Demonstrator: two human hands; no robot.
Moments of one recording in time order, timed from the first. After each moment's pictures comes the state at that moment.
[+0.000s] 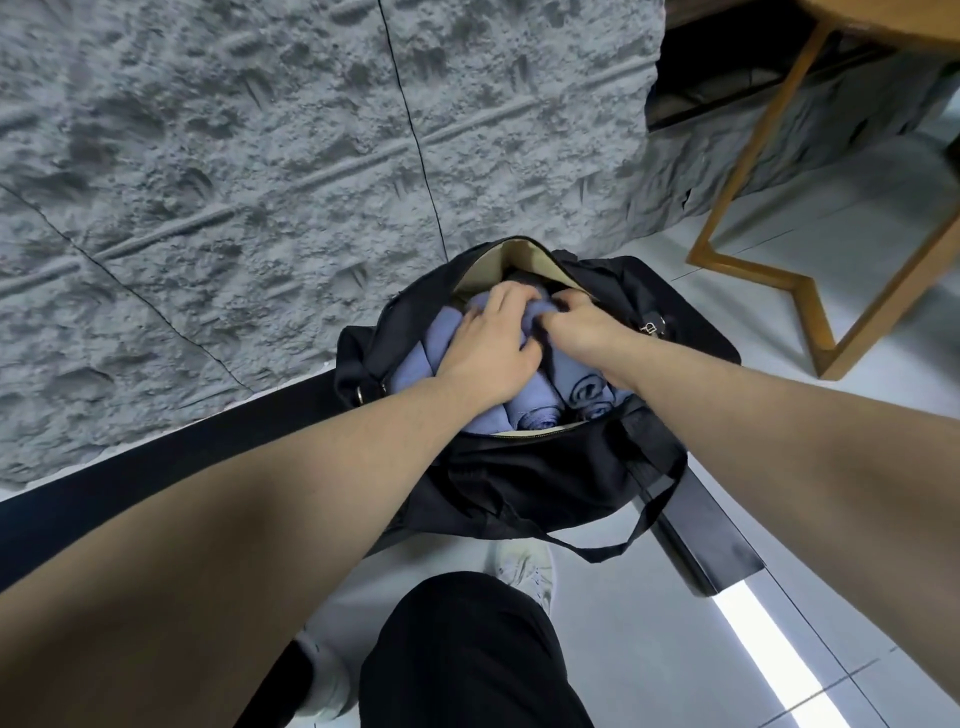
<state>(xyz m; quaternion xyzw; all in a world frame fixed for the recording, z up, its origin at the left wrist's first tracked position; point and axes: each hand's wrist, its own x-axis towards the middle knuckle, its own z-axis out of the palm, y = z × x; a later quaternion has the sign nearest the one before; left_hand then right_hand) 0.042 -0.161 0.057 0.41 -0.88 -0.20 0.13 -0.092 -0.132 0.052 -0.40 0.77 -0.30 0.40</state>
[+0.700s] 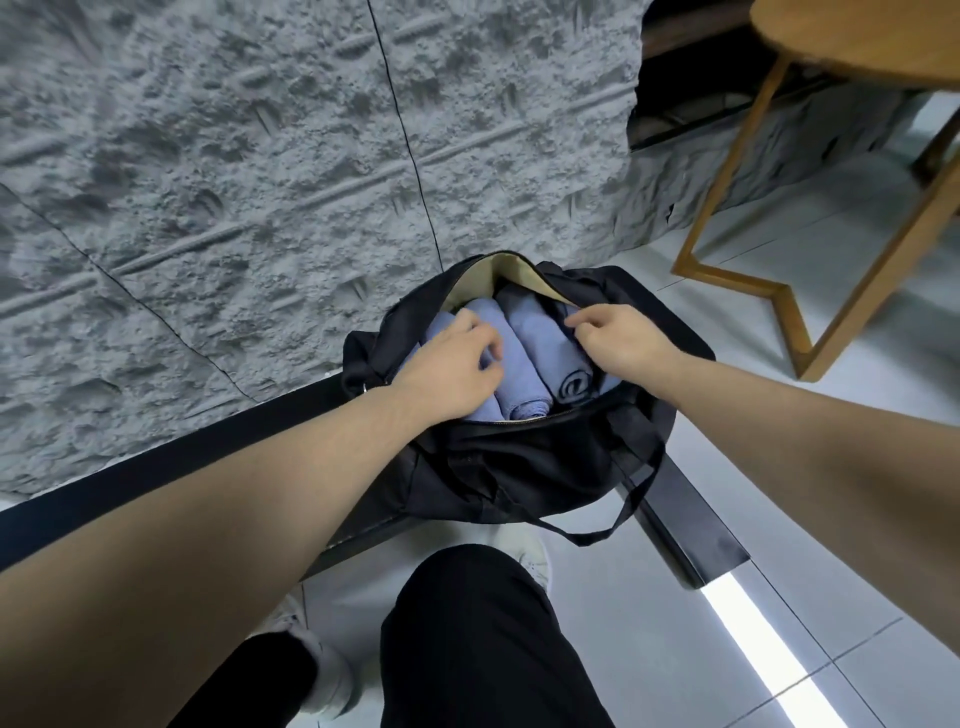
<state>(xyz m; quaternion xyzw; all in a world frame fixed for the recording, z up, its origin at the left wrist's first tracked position) 0.087 -0.152 0.071 0.40 -0.89 -0.19 0.06 -0.120 -0.076 0.070 -0.47 0.78 -0.27 0.29</state>
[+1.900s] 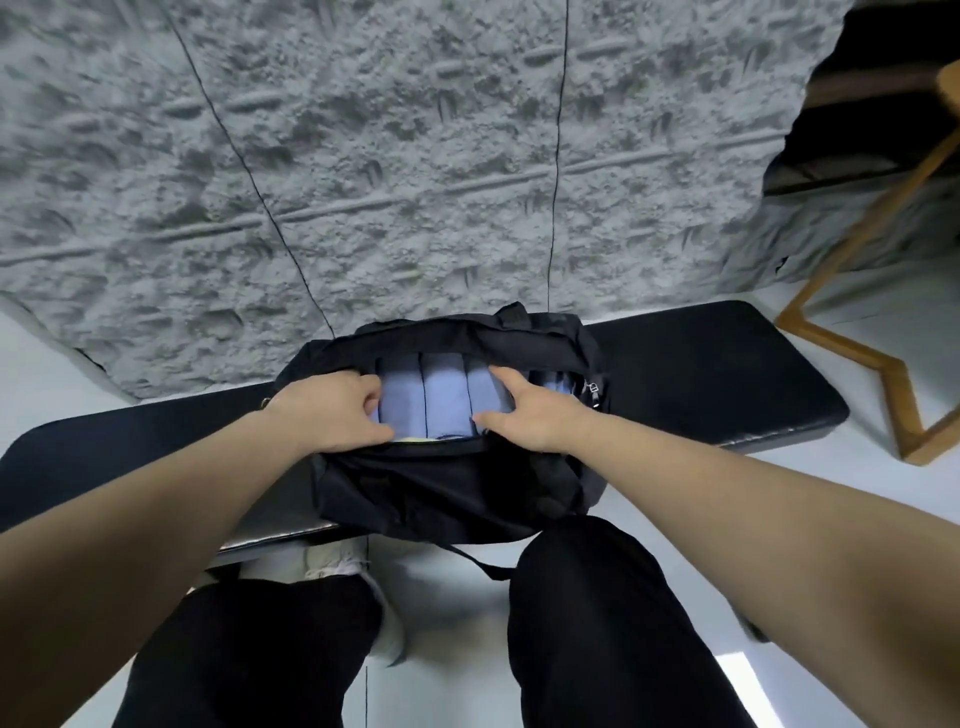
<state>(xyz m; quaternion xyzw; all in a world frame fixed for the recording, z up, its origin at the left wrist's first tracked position) 0.361 -0.148 0.098 0.58 -0.81 -0.08 -0.11 0.111 -0.098 0.071 -0.66 0.67 -0.03 0.34</state>
